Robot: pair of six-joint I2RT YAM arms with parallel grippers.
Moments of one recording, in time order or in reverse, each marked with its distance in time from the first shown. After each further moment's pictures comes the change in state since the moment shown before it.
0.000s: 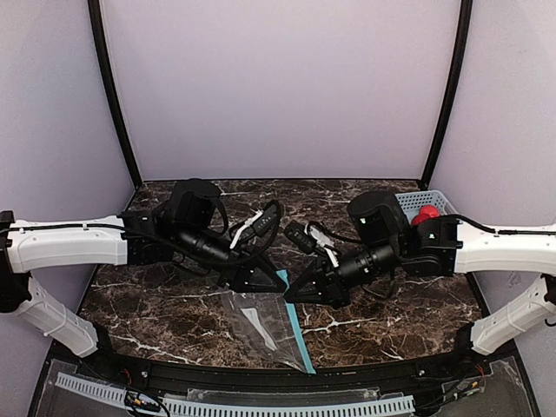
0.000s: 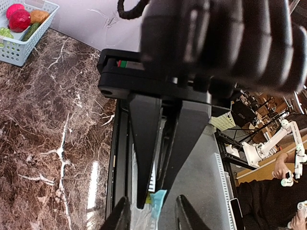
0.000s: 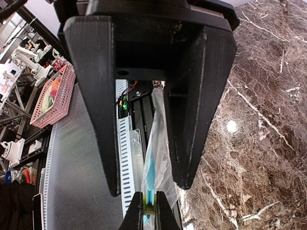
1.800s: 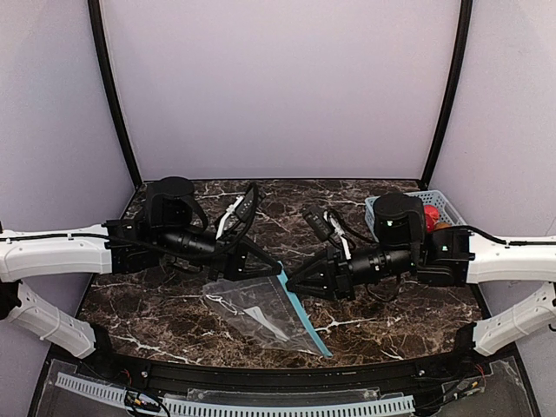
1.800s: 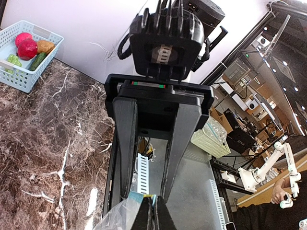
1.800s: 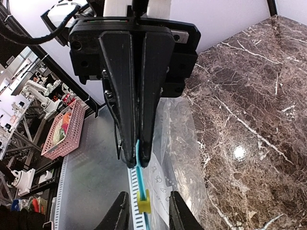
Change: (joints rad) left arm 0.000 -0.109 -0.101 0.232 -0.064 -0.171; right arm -0.005 -0.105 -0.127 0.250 0.045 0.160
